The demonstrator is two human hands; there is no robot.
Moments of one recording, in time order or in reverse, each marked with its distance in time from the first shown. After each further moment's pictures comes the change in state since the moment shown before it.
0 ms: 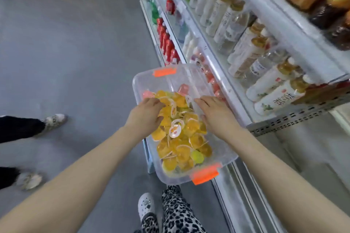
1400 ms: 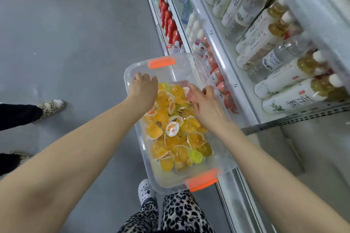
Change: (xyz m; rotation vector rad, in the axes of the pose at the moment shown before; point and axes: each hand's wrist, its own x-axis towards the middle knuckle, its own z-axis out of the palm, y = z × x) left_hand 0.093 -0.005 0.000 0.530 -0.215 -0.213; right_hand 0.047 0.002 0.034 0.313 0.015 0.231
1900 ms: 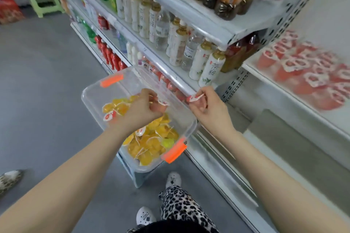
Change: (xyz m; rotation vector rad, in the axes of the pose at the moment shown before) left_hand -0.131 0.073 -0.063 -1.152 0.023 0.430; right_hand -0.192 -0.010 -0.088 0.321 0.503 0.387
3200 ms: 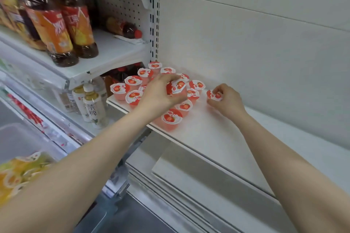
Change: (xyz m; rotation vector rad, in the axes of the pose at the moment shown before) left_hand 0.073 0.355 0.286 0.134 0.007 0.555; right_hand 0.021 0.278 -0.370 -0.144 0.284 0.326
